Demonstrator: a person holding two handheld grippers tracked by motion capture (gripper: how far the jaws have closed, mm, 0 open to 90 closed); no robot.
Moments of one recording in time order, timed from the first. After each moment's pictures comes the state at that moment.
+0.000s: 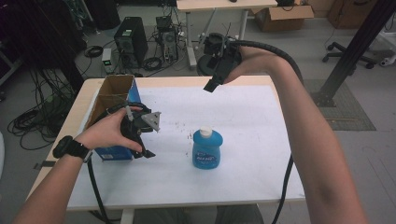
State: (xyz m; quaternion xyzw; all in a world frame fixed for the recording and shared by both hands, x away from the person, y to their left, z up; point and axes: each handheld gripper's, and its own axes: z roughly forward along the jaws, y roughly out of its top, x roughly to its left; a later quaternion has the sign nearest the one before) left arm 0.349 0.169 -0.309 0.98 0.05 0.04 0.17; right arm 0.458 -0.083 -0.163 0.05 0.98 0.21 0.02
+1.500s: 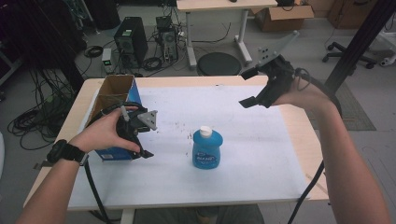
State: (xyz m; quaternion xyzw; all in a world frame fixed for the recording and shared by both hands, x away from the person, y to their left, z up) left arm 0.339 0.174 -0.298 0.98 0.07 0.05 0.17; right arm 0.400 -0.206 -0.192 0.07 0.91 0.41 0.06
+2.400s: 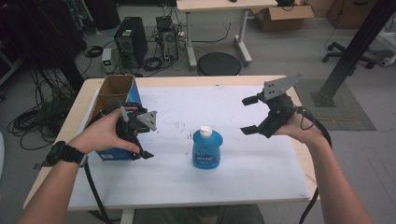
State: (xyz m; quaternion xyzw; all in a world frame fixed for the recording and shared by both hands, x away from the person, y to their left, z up) left arm 0.335 0.174 -0.296 0.98 0.07 0.05 0.17; right arm 0.367 -0.225 -0.267 0.07 0.88 0.47 0.04
